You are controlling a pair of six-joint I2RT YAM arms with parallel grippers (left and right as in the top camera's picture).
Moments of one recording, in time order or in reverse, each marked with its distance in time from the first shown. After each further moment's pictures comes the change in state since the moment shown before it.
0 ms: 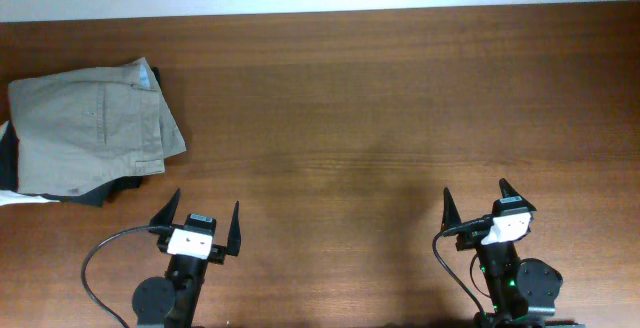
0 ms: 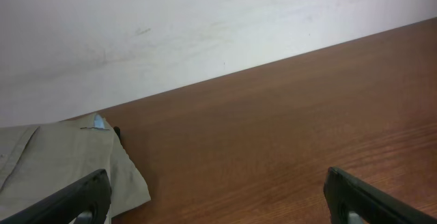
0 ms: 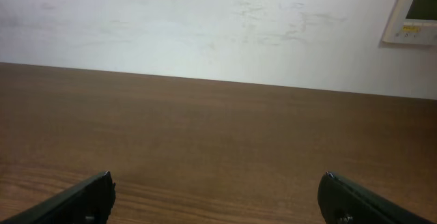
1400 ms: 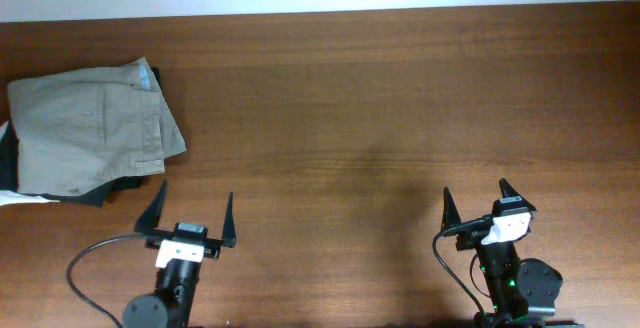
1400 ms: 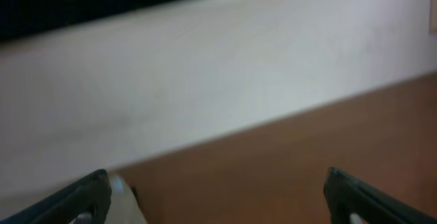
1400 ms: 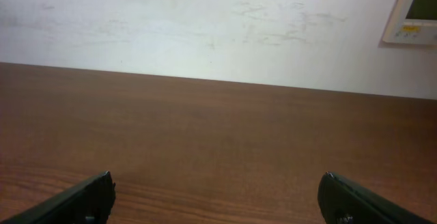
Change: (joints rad) left arm 0.000 0.000 0.024 0.196 0.011 0.000; right arm 0.000 0.000 0.000 0.000 0.000 0.000
